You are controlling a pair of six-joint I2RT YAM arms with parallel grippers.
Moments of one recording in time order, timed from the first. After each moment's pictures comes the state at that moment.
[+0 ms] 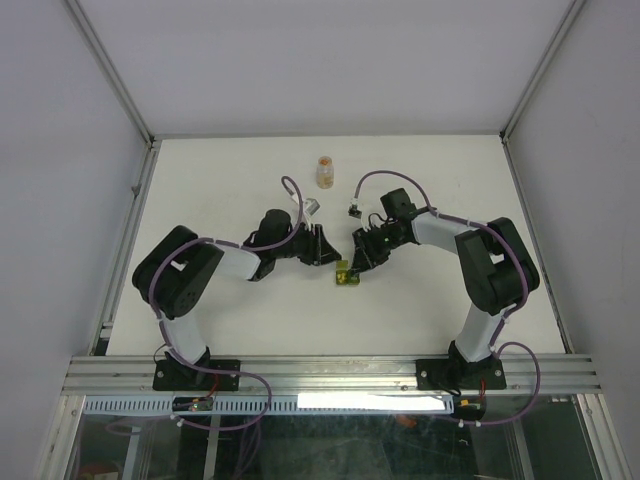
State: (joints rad) left arm -0.60 1.82 0.73 0.66 0.54 -0.53; right arm 0.42 1.78 0.99 -0.41 -0.75 -0.16
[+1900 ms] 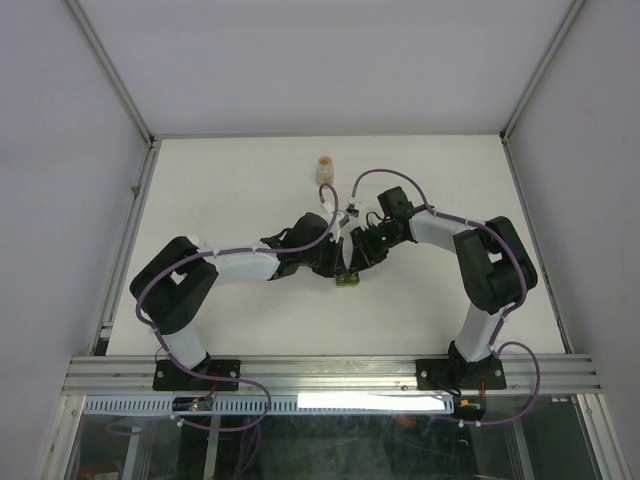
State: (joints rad) left arm -0.82 1.74 0.92 0.12 0.26 -0.45; right arm 0.44 1.79 1.02 -0.42 -0.72 -0.16
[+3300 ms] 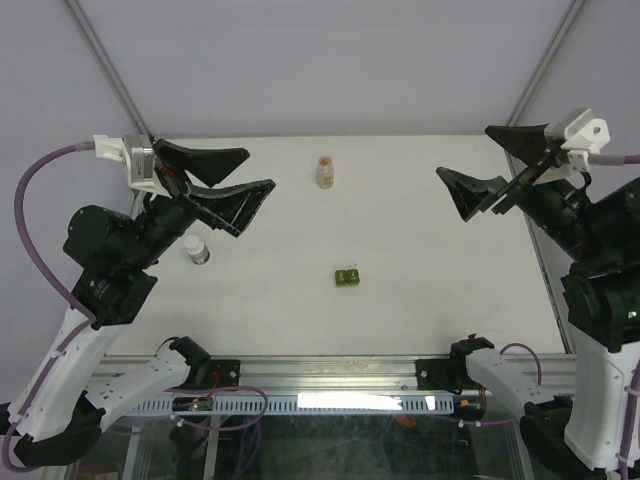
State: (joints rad) left arm -0.64 0.80 1.25 -0.01 0.24 -0.39; right arm 0.22 0.93 1.75 -0.68 -0.49 -0.17
